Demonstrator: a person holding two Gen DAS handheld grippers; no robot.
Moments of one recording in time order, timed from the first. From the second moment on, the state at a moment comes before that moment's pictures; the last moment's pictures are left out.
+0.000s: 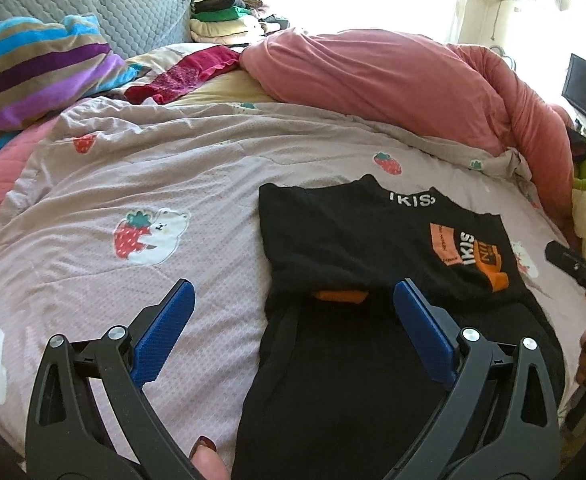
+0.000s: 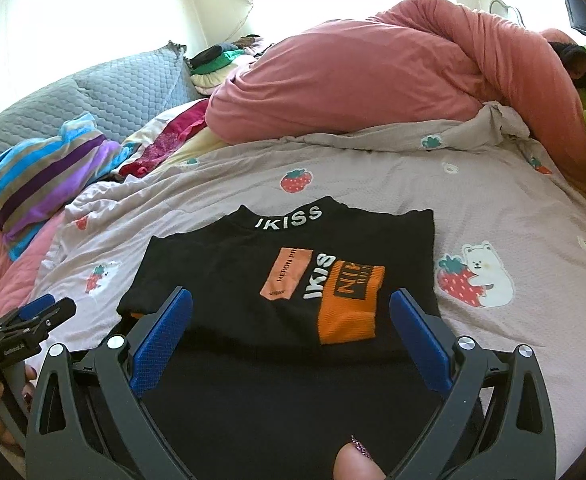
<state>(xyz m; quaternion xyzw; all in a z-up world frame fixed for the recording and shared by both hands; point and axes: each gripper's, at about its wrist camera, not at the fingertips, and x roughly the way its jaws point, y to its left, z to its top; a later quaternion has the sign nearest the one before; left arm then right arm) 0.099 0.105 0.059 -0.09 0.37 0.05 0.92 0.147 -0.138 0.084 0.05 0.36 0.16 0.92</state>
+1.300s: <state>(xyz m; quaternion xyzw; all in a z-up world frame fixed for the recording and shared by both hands) 0.027 0.109 0.046 -0.09 0.41 0.08 0.91 0.081 -0.176 0.084 0.00 0.36 0.16 0.92</state>
